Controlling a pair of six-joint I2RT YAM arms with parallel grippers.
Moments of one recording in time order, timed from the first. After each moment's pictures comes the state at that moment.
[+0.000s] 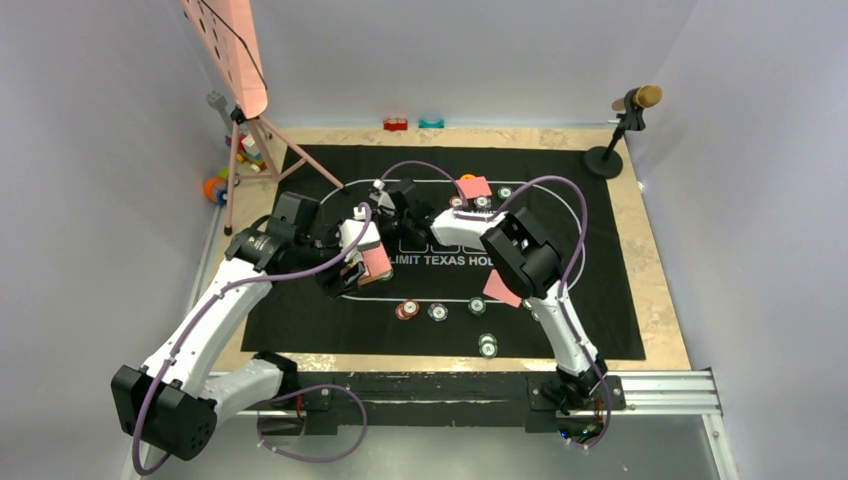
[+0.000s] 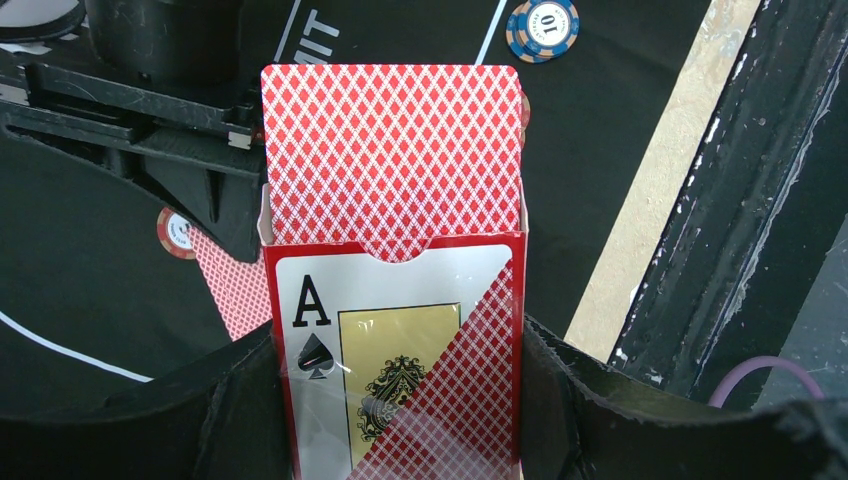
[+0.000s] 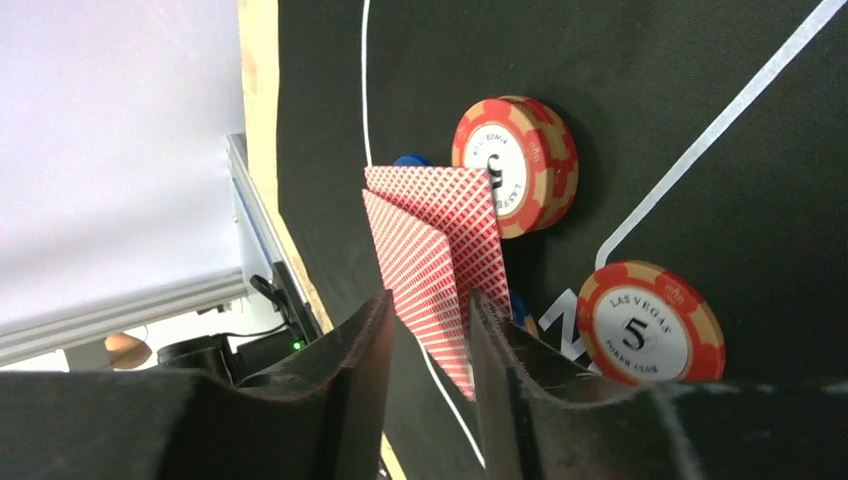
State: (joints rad) left arm -0.35 1.07 0.98 -0.91 0.53 0.67; right arm 0.76 2.32 1.59 0.06 -0.64 0.83
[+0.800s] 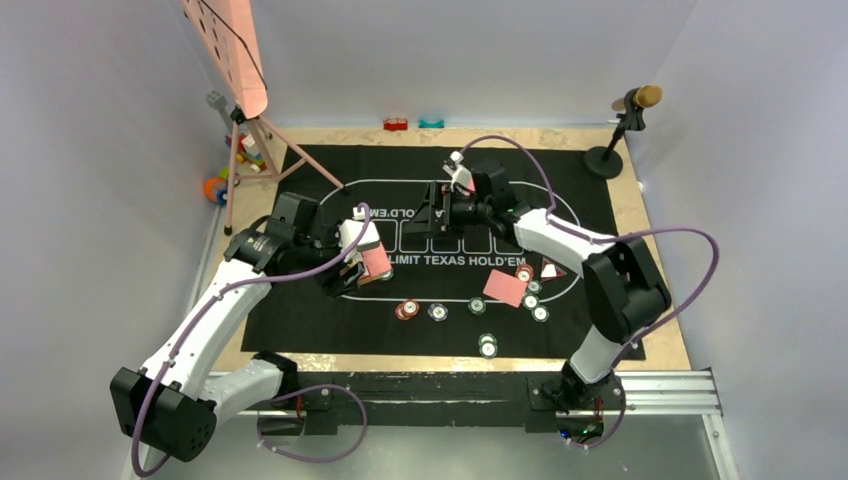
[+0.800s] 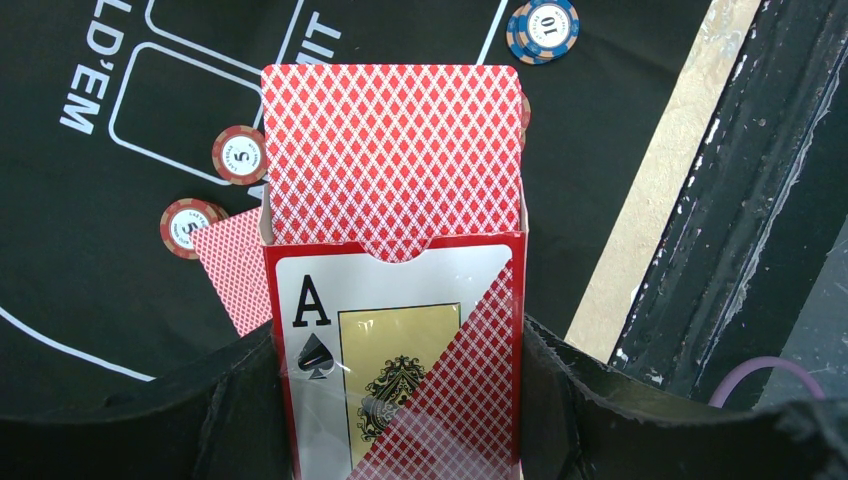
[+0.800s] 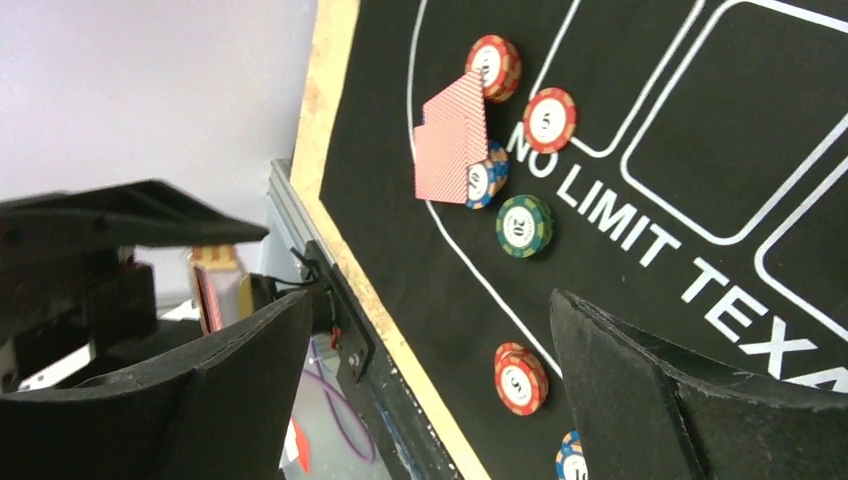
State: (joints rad) left arm -0.35 1.06 0.98 -0.91 0.53 0.67; right arm 0.54 1.72 1.13 0.01 -0.65 0.72
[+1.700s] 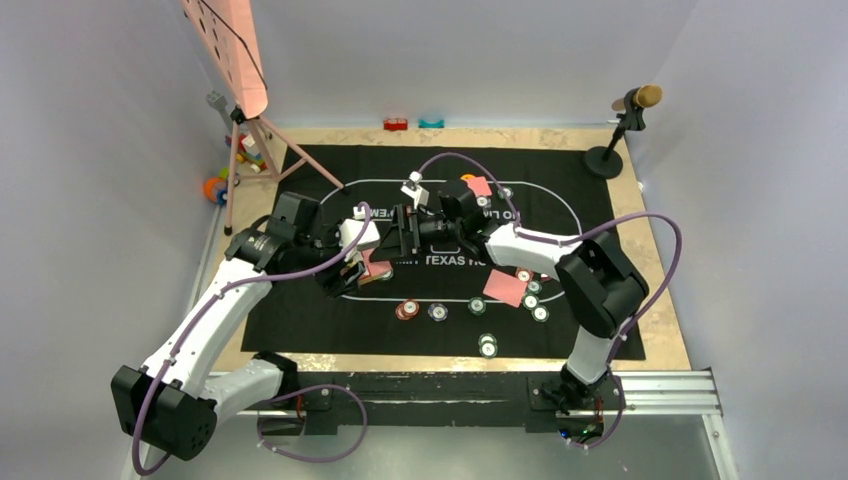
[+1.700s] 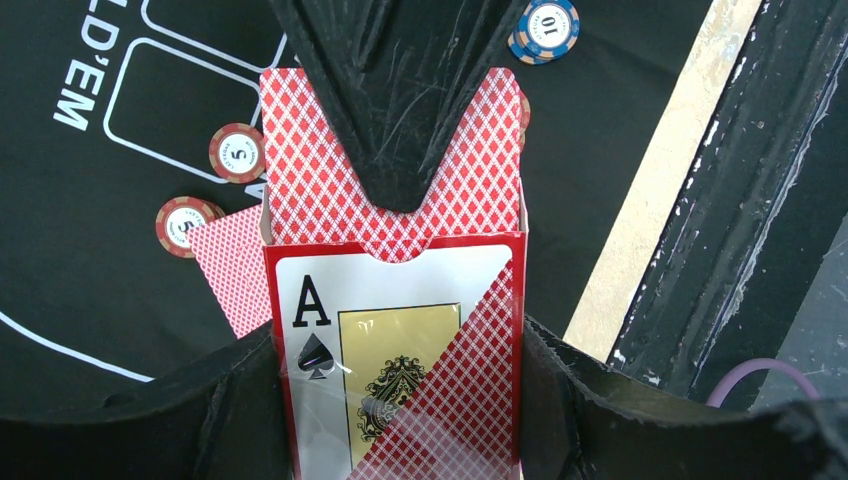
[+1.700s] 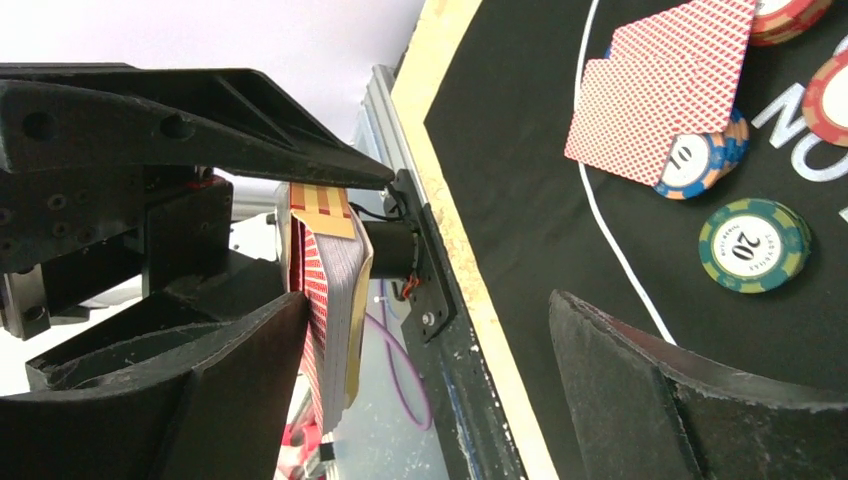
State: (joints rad) left arm -0.35 1.07 0.98 -0.91 0.53 0.66; right arm 0.71 1.77 1.07 0.29 -0.78 0.85
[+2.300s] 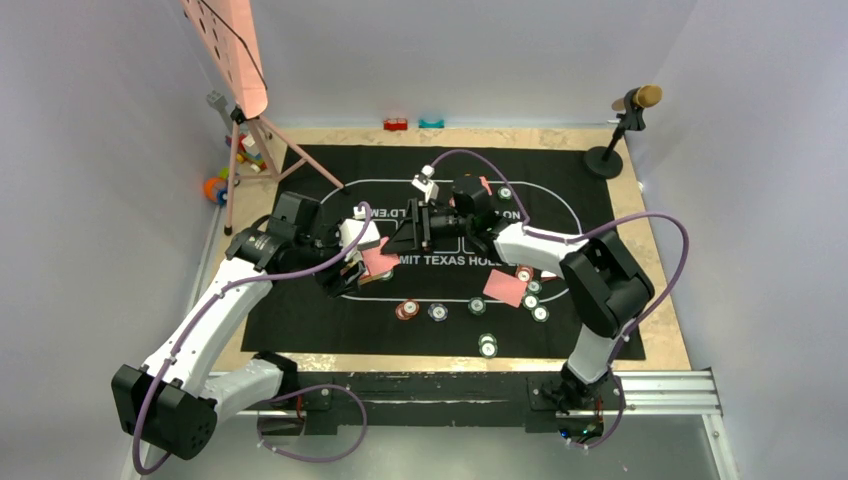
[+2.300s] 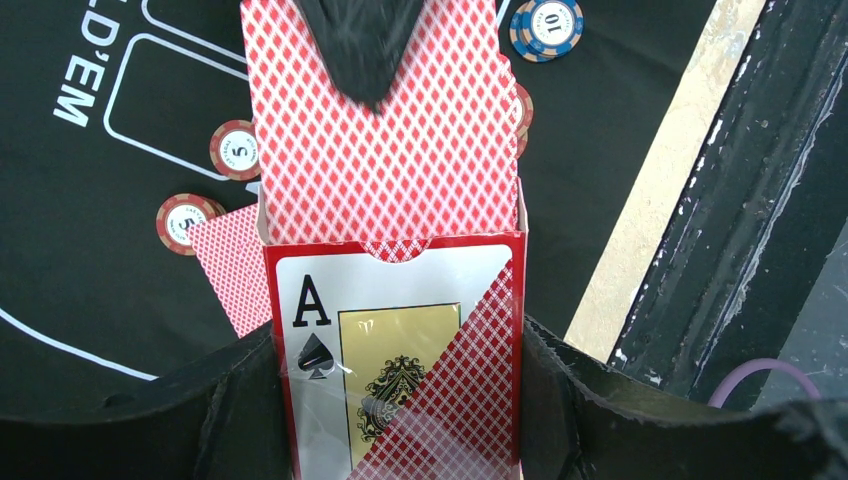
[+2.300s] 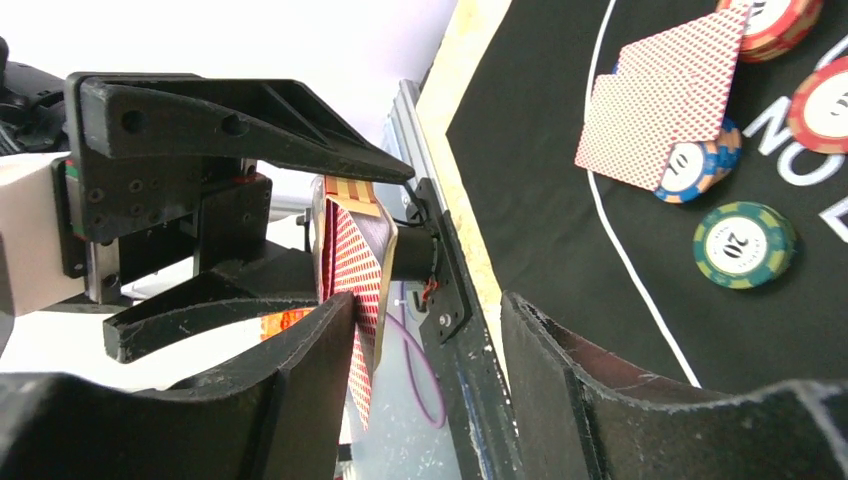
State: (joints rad) left arm -0.35 1.07 0.98 -0.91 0.52 0.66; right arm 0.66 1.77 1.05 0.40 -0.86 0.92
